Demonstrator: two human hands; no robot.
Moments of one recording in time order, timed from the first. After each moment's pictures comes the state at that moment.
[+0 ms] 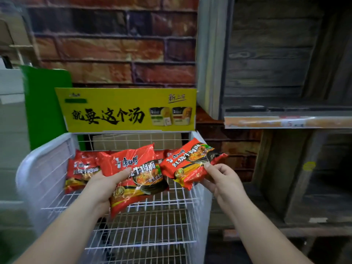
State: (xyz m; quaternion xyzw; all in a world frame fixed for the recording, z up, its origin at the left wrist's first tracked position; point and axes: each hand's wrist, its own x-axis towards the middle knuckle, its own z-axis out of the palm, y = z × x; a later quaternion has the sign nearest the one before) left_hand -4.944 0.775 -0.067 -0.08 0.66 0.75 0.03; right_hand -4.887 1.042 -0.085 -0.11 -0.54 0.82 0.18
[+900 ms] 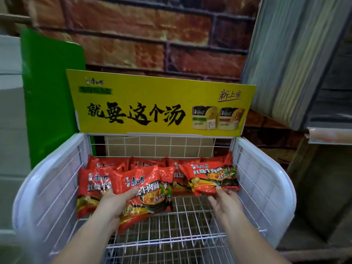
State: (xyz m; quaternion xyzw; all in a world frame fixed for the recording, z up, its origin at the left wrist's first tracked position) left_hand -5.145 0.659 -0.159 -0.14 0.63 0.75 0.13; right_hand -5.093 0.939 -0.187 -0.31 -0.38 0.85 0.21
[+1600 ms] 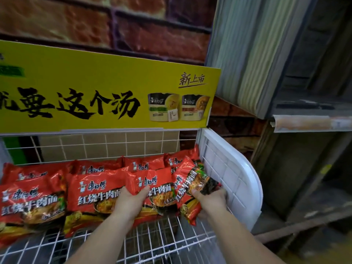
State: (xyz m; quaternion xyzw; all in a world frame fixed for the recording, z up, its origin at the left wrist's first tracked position) left_hand -5.174 0.815 -0.199 -0.05 0.74 0.65 0.18; right_hand -5.102 1.016 -0.206 -0.45 -0.60 0.63 0.20
